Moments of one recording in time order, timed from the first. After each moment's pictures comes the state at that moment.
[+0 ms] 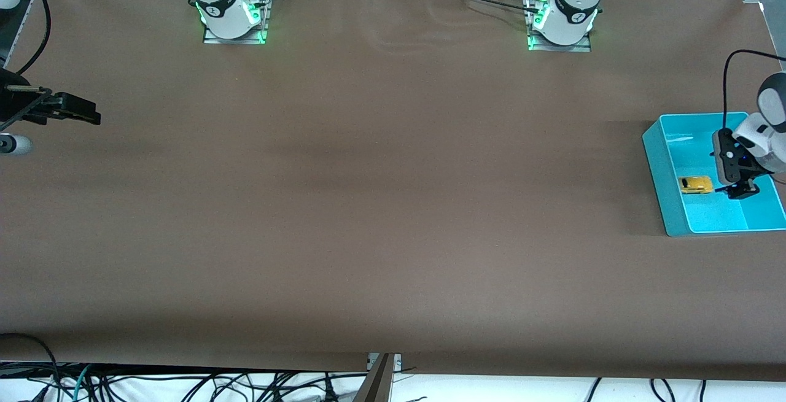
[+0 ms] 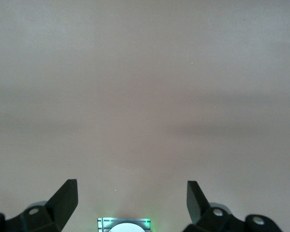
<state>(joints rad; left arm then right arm) 0.68 0.33 -0.30 -1.90 0.30 2.10 1.78 0.03 0.18 -0.08 -1.43 -0.03 1.43 -0.08</state>
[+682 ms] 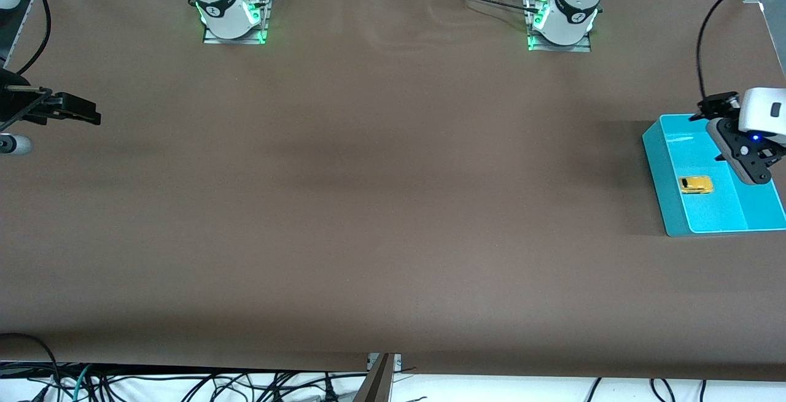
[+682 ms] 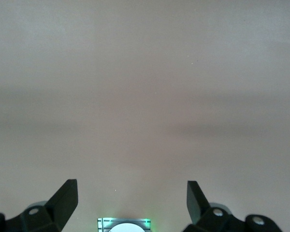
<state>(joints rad) 0.67 0.24 -0.62 -1.57 0.12 1.49 0.87 0.03 0.18 -0.08 -1.43 -0.03 1.43 -0.08</state>
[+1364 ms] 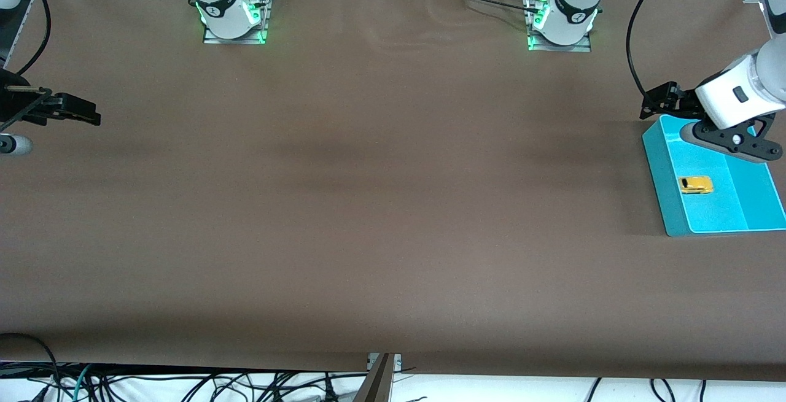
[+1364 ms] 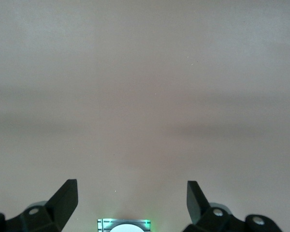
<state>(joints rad) 0.11 0.09 -0.15 -1.57 -0.01 1.50 0.21 0.03 0.18 -0.08 -1.43 -0.03 1.43 -0.08</state>
